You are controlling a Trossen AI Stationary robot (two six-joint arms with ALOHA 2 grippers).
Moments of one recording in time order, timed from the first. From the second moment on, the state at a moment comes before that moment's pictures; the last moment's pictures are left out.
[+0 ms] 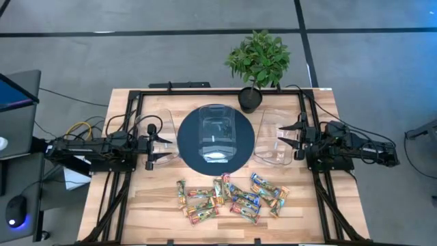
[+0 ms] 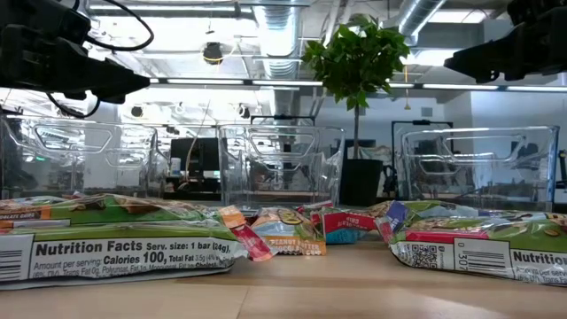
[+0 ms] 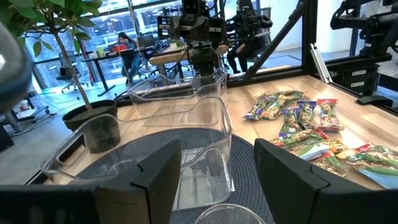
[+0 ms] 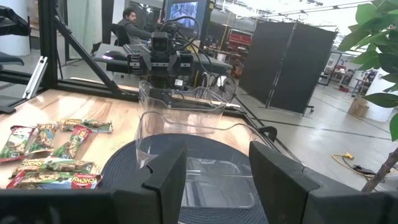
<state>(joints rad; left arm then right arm) -0.01 0.07 0.01 0.03 -0.01 0.18 -0.12 0.02 0.19 -0.18 0.00 -0.26</state>
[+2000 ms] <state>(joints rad) -0.01 0.07 0.02 0.34 -0.23 -0.05 0.18 0.65 0.64 -0.07 -0.13 -0.29</state>
